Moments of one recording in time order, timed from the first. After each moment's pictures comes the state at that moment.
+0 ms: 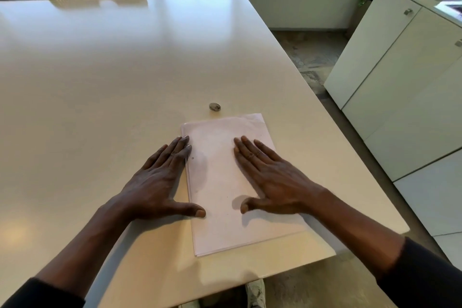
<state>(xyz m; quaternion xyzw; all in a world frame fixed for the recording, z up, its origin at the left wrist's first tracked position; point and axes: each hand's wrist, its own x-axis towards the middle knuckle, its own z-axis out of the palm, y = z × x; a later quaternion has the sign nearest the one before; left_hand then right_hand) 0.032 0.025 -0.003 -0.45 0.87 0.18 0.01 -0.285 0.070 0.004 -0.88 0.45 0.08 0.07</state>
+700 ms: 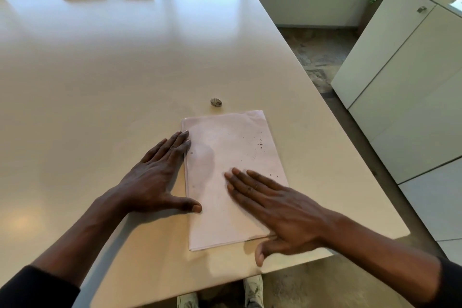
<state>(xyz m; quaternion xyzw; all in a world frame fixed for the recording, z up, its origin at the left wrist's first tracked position) 0.031 0.024 -0.003 -0.46 0.87 0.18 0.03 -0.295 0.121 0.008 -0.93 0.33 0.07 0.11</state>
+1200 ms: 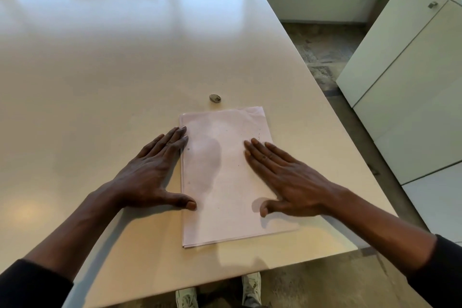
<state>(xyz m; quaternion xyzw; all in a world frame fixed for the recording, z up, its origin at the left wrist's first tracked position) 0.030 0.025 -0.001 -0.46 0.86 0.19 0.03 -0.334 0.079 0.001 -0.91 0.40 0.07 0.09</state>
